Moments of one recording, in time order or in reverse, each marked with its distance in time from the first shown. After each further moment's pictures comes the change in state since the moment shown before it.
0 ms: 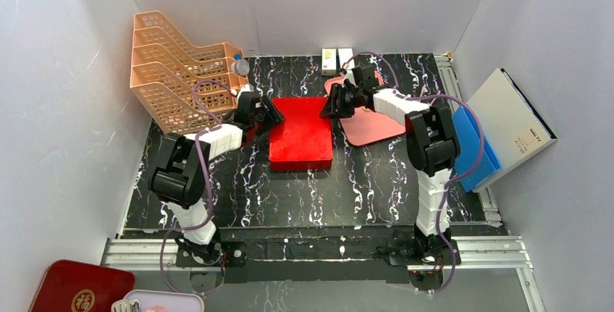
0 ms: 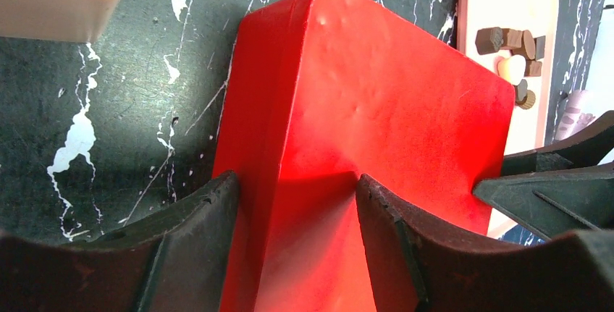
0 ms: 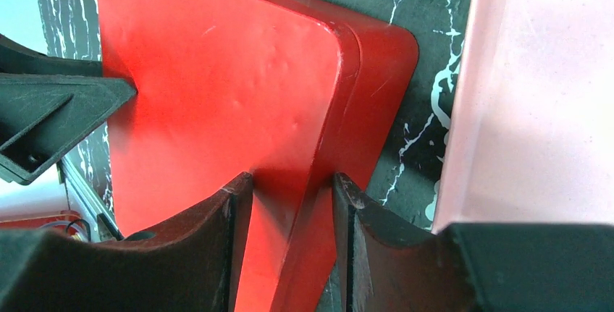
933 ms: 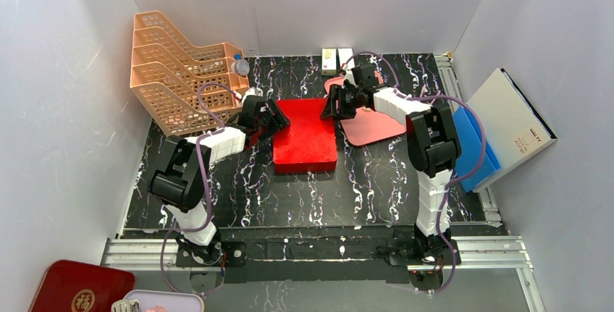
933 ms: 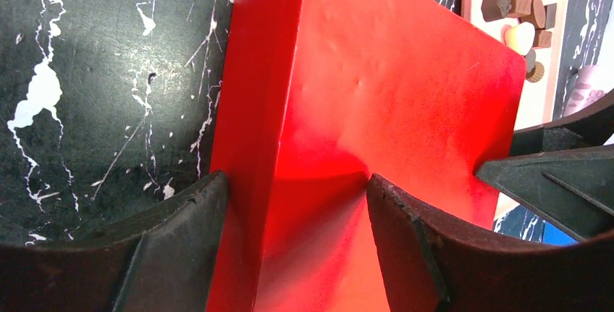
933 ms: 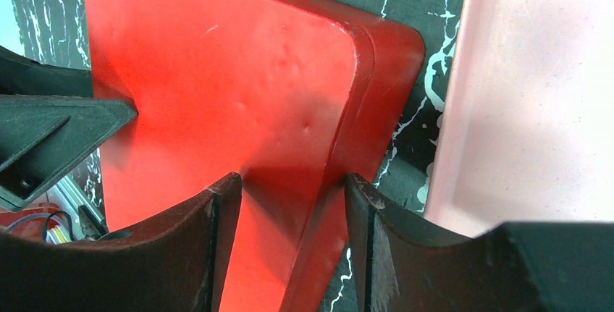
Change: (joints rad) left arm -0.047 -0.027 -0.026 -0.026 -0.014 -0.014; right arm 0.002 -0.021 0.002 -0.061 0.025 -0.050
